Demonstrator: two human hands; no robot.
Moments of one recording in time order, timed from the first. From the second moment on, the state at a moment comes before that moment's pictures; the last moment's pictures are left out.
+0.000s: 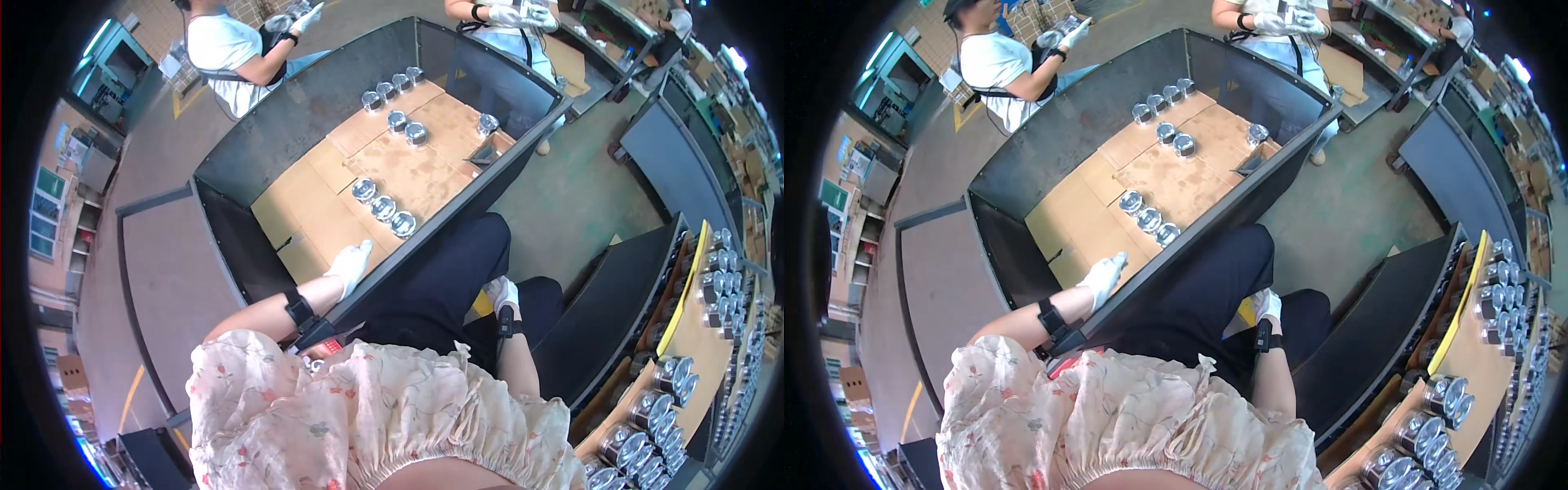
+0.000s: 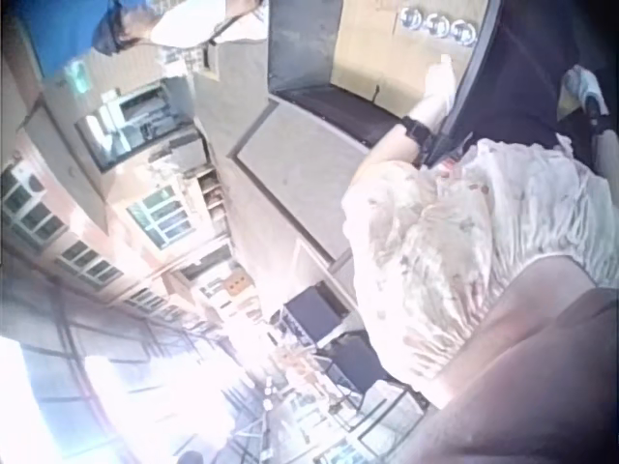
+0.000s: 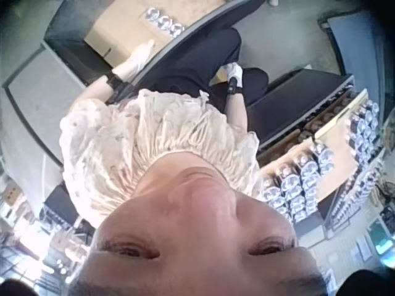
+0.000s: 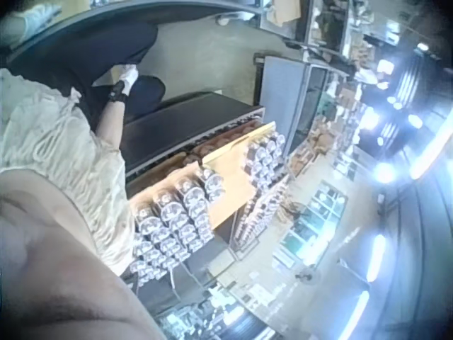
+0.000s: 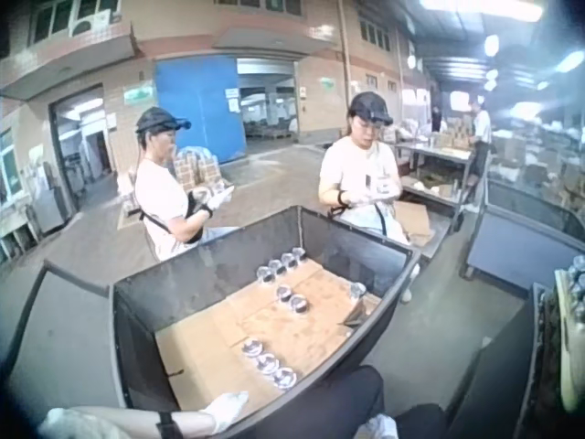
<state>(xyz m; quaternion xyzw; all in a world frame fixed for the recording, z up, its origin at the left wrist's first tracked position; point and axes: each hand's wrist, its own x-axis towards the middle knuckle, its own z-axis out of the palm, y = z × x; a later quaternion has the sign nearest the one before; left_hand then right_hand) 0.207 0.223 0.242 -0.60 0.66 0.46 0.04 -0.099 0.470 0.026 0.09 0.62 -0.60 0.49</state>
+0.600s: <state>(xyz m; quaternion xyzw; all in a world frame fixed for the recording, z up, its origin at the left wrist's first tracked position) 0.200 0.193 0.498 -0.47 0.38 0.80 0.02 -0.136 0.360 0.413 -0.26 0.57 -0.71 0.32</state>
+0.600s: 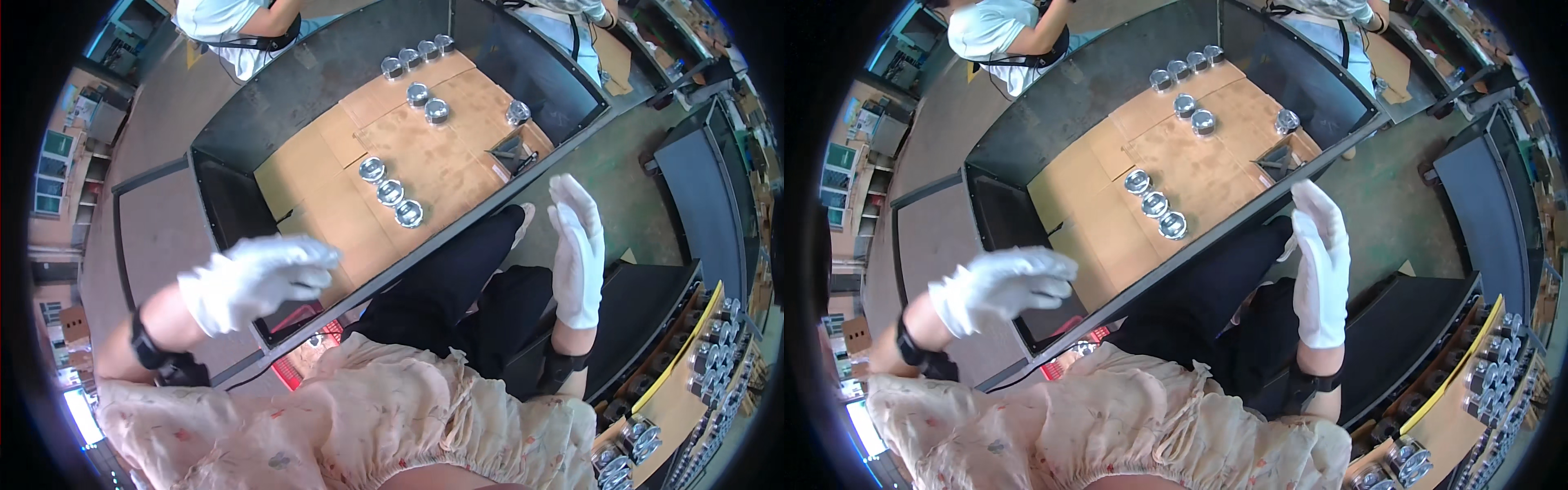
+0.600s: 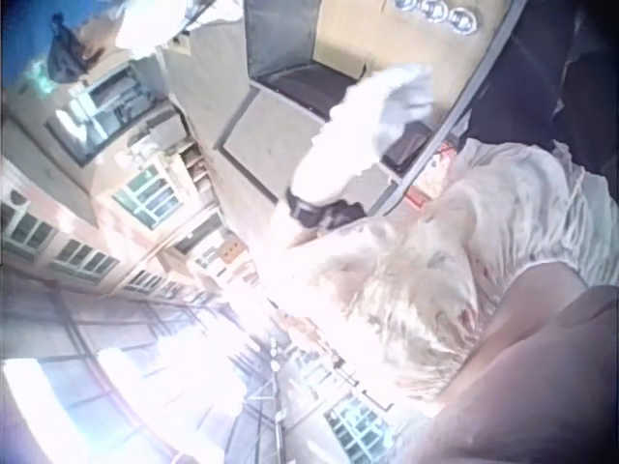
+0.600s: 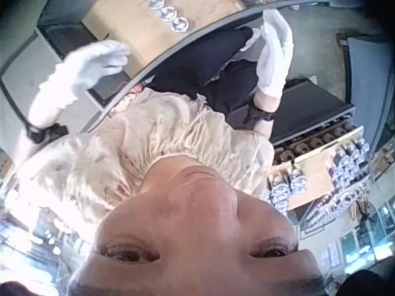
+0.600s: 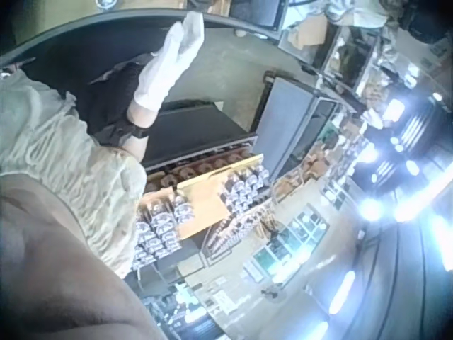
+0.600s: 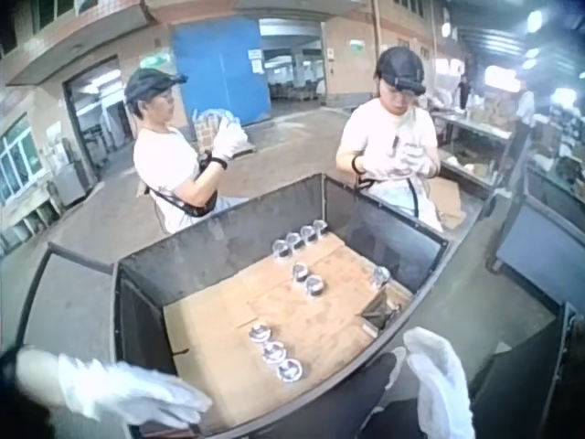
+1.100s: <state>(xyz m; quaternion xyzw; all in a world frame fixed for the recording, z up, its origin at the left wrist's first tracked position) -0.022 -0.177 0.219 -0.43 0.83 -0.16 0.33 -0.215 0.218 0.247 -0.47 0.83 -0.28 -0.12</state>
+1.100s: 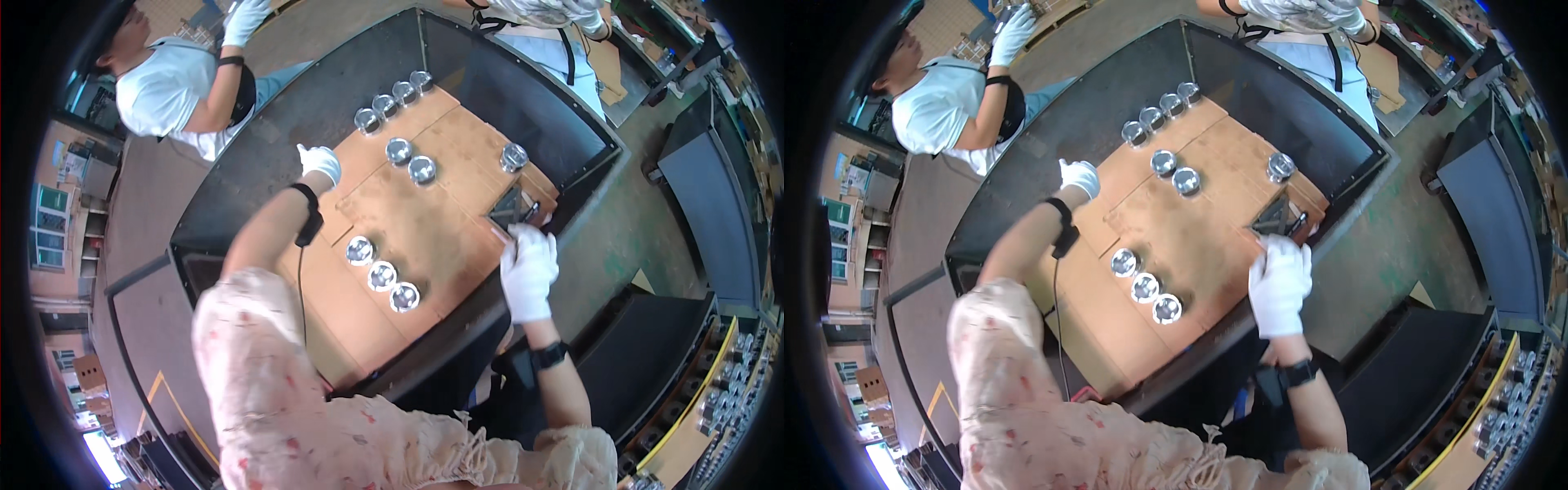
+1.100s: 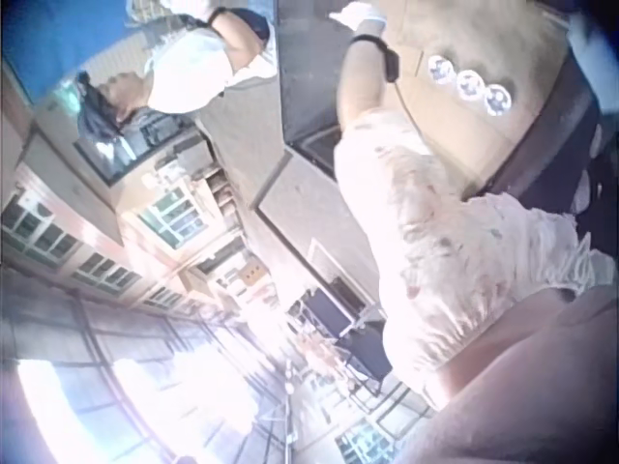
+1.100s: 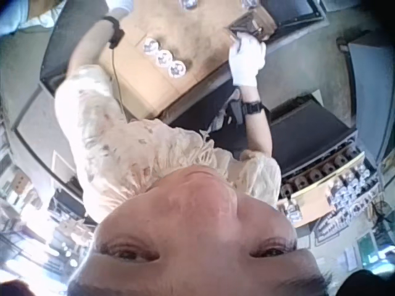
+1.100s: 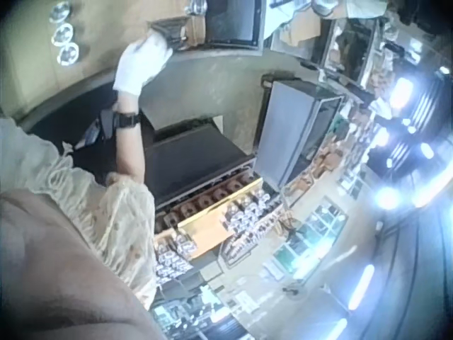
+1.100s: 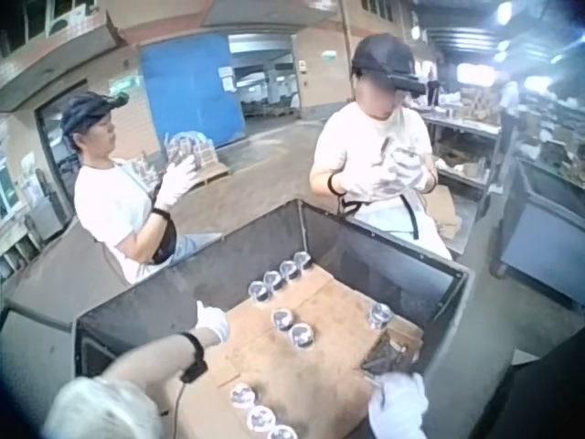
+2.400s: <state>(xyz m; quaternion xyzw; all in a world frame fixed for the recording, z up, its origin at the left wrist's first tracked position) -0.065 -0.170 0.019 -0.55 0.83 0.06 0.08 -0.212 0.202 0.260 -0.45 0.87 -0.21 0.01</state>
